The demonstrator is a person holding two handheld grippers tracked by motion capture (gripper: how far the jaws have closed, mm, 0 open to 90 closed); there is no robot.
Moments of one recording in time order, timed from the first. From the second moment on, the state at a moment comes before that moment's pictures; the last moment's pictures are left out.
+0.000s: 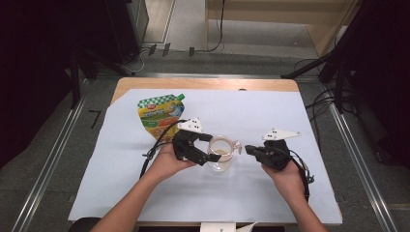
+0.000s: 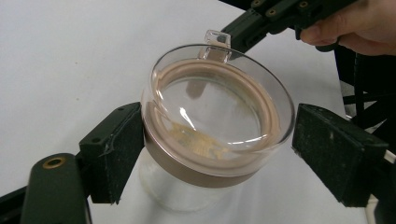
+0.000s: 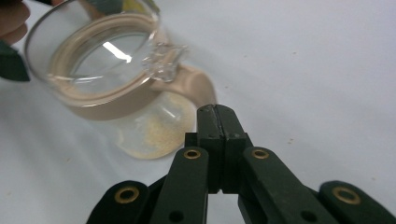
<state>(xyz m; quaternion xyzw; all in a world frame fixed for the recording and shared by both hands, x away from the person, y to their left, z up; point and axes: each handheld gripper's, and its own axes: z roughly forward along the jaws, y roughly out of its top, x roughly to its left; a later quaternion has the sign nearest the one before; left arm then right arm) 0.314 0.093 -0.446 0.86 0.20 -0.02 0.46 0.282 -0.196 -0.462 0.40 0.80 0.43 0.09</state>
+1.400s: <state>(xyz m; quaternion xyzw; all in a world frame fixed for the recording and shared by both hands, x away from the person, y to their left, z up) 0.307 0.075 -0.451 0.86 0.20 0.04 0.47 0.298 -0.180 -0.481 0.42 0.80 0.41 0.09</state>
